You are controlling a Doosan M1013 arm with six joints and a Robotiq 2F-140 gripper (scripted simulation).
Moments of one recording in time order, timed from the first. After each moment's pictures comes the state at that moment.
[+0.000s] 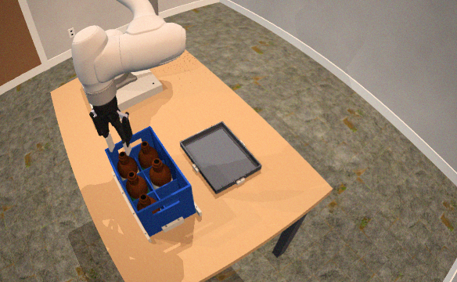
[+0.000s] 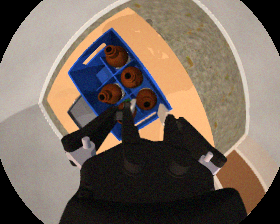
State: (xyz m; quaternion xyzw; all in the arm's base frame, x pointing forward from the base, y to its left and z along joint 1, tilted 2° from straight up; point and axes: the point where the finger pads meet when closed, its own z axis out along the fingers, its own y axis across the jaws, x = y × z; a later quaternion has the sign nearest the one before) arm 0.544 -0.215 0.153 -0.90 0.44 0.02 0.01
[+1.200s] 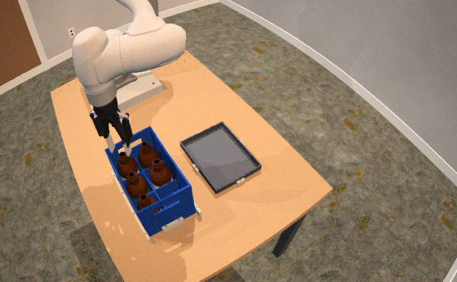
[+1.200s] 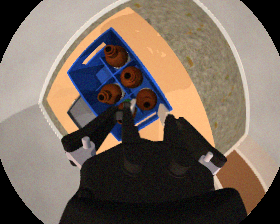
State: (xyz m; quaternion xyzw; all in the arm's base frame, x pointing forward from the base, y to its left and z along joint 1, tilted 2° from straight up) arm 0.544 -0.215 0.150 -0.90 0.44 0.02 0.01
